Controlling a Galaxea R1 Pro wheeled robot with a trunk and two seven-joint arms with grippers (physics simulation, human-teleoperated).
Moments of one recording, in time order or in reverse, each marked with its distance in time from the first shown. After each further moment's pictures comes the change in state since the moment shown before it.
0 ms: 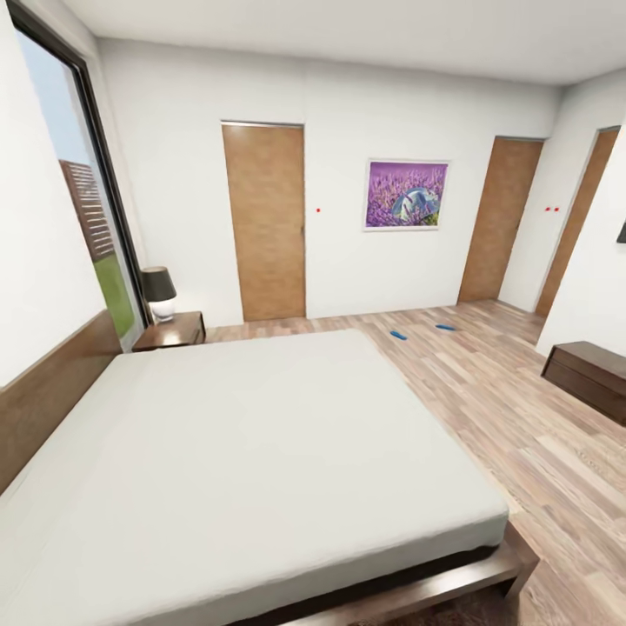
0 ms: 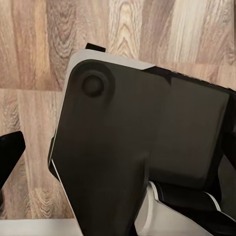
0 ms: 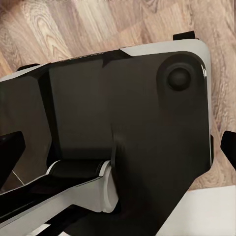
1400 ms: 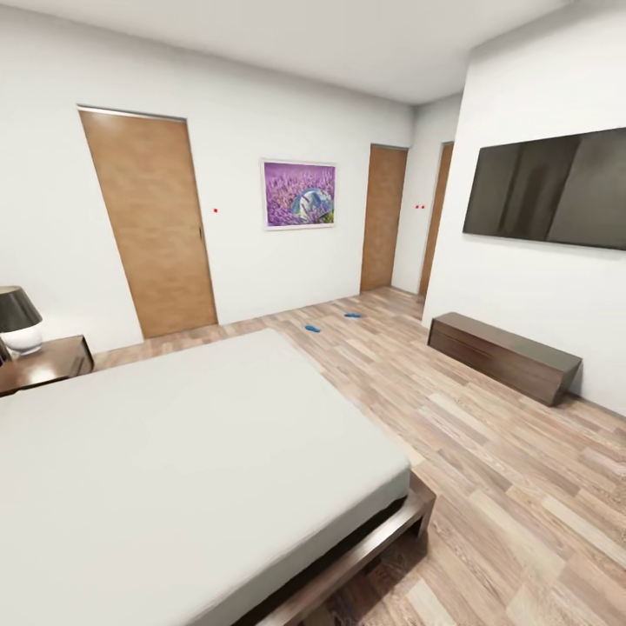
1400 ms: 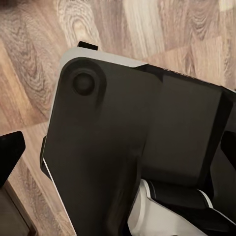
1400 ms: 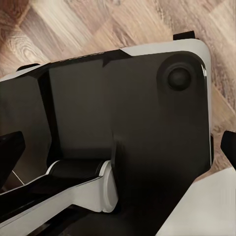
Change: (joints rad) left arm 0.000 -0.016 0.000 -0.002 -0.002 0.001 0.000; right arm 0.000 0.000 0.000 0.000 0.000 0.000 0.000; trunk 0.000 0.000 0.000
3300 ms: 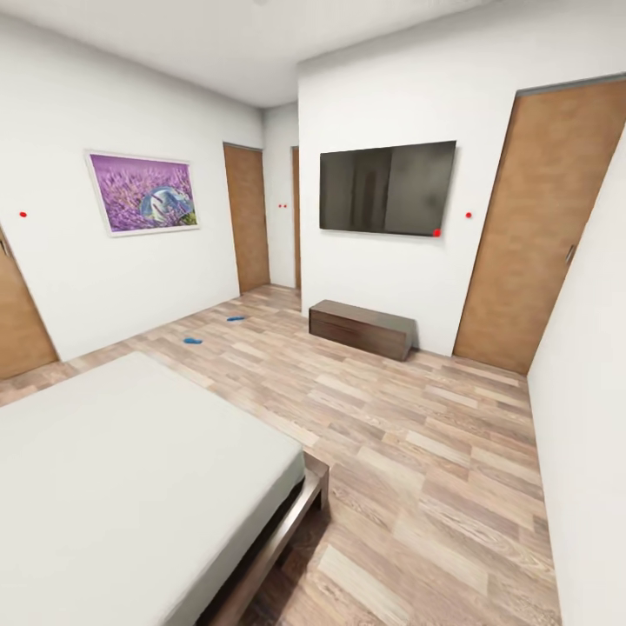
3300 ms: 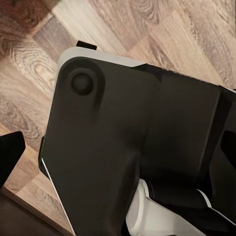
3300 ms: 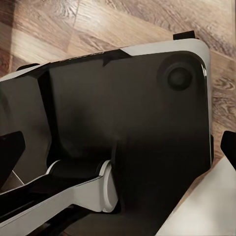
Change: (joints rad) left arm 0.000 -0.003 0.000 0.000 0.000 0.000 0.000; right arm 0.000 0.000 0.000 0.001 0.000 0.000 0.000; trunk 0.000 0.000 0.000
